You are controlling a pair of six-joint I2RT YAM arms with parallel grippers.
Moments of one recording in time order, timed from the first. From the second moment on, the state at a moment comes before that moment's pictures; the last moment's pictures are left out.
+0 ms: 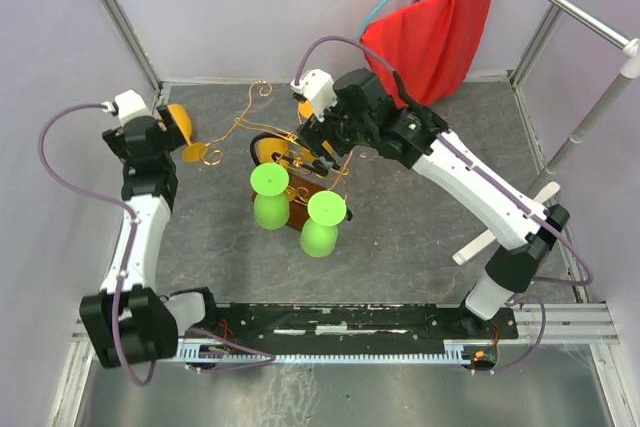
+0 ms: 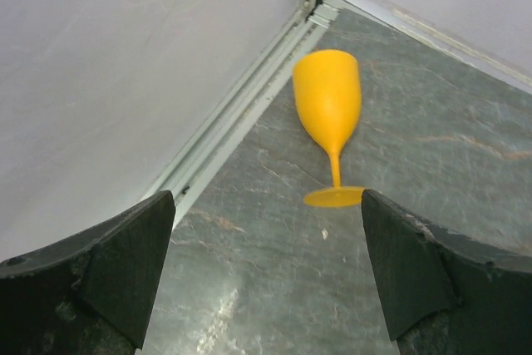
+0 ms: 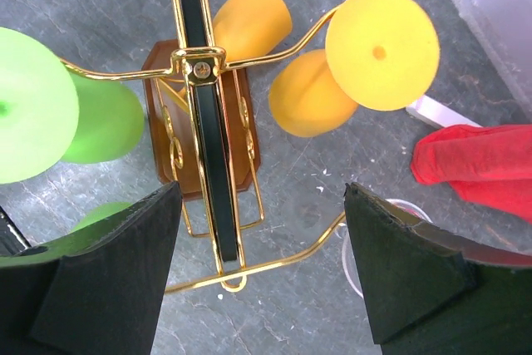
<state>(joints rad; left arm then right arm) 0.14 1.10 0.87 -0.03 -0.42 -0.12 0.84 1.67 1.90 -0.84 0.03 -0.19</state>
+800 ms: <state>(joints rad) 0.33 1.75 1.37 -0.29 0.04 -0.16 0.83 1.53 1.90 -0.83 0.15 -0.20</state>
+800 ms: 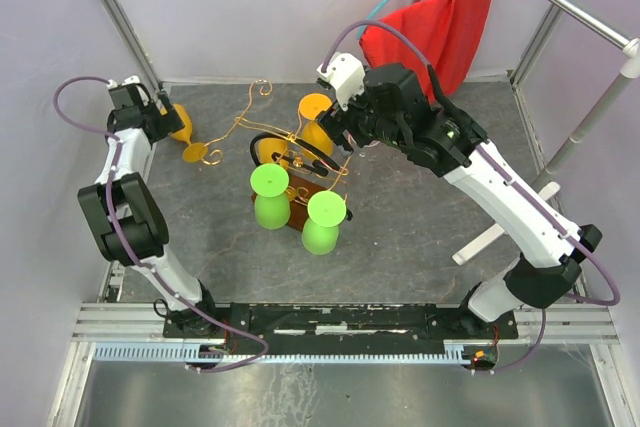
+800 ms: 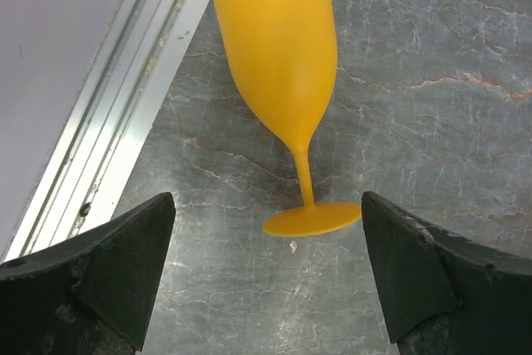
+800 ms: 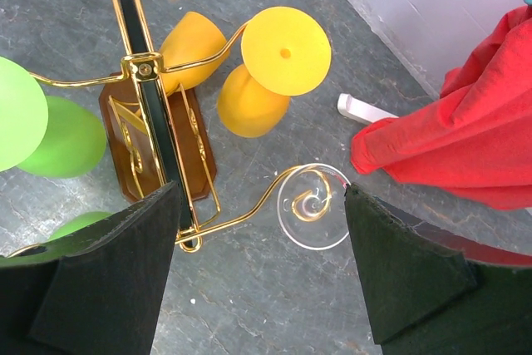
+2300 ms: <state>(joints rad) 0.19 1.90 1.38 -0.29 0.06 0.05 0.82 1.60 1.88 -0.82 0.19 -0.19</state>
